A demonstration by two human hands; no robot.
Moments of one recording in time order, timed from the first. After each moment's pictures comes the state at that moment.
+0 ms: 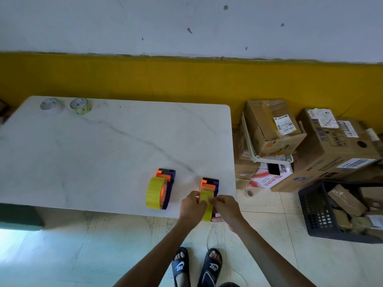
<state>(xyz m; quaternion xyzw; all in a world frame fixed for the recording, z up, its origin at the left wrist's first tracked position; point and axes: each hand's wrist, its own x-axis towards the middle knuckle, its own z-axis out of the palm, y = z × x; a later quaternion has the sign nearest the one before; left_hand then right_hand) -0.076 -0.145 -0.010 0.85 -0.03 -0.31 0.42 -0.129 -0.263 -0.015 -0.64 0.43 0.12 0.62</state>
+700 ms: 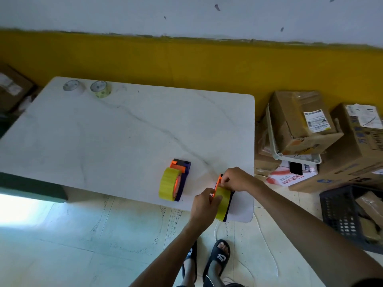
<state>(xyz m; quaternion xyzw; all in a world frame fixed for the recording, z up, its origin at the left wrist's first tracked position) -0.081 -0.140 -0.021 0.86 -0.04 -0.26 0.44 -0.034 -0.307 -0.010 -0.91 0.06 0.31 0.26</state>
